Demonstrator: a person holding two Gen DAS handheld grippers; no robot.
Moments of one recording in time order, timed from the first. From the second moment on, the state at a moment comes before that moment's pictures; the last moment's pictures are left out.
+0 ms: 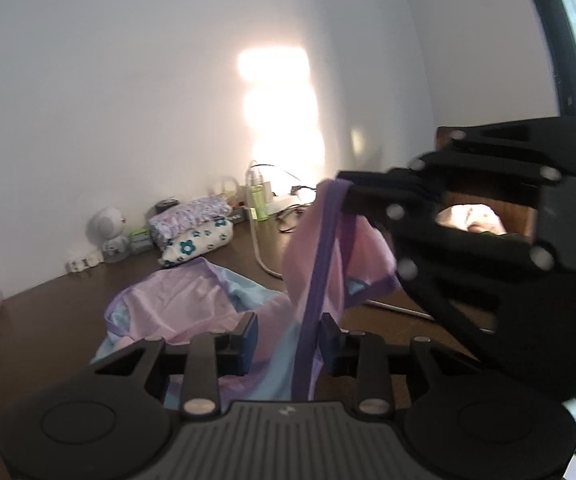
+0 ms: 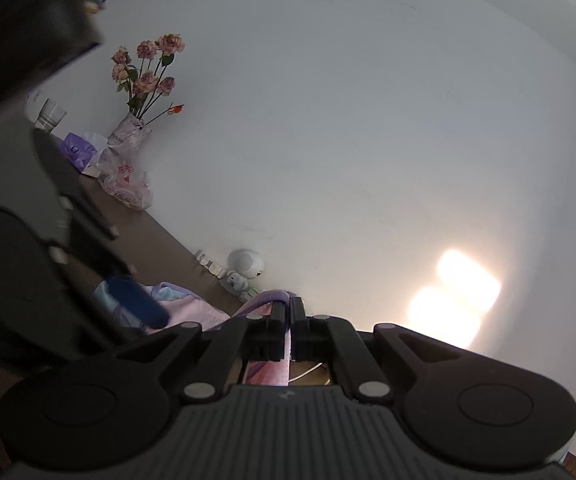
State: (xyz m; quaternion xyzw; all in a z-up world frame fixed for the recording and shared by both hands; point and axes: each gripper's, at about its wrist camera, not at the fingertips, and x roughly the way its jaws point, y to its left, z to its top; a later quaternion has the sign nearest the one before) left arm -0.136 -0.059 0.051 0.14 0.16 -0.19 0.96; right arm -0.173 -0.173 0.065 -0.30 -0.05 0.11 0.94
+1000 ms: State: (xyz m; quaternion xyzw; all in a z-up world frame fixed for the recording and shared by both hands) left arm -0.149 0.016 0.081 0.02 0.12 0.02 0.99; right arm -0.147 -0.183 0.050 -0.21 0.12 0.17 0.96
